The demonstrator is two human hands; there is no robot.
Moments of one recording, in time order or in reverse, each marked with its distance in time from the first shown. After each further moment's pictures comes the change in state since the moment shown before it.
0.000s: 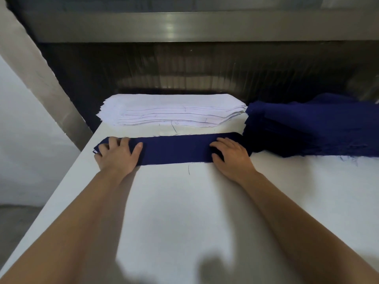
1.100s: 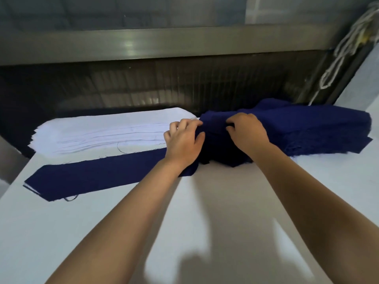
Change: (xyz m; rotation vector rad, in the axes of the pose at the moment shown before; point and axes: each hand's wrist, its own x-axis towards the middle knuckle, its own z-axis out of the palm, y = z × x) left_hand -0.046 0.259 0.015 -0.384 0.043 0.673; right_hand 0.012 0.094 -0.128 -0.188 0.240 0.223
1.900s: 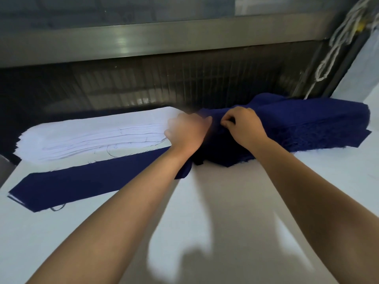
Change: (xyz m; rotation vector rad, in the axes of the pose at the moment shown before) left_hand 0.023 0.034 0.011 -0.234 -0.053 -0.215; right_hand 0.011 0.020 0.004 0.224 0.071 -0.007
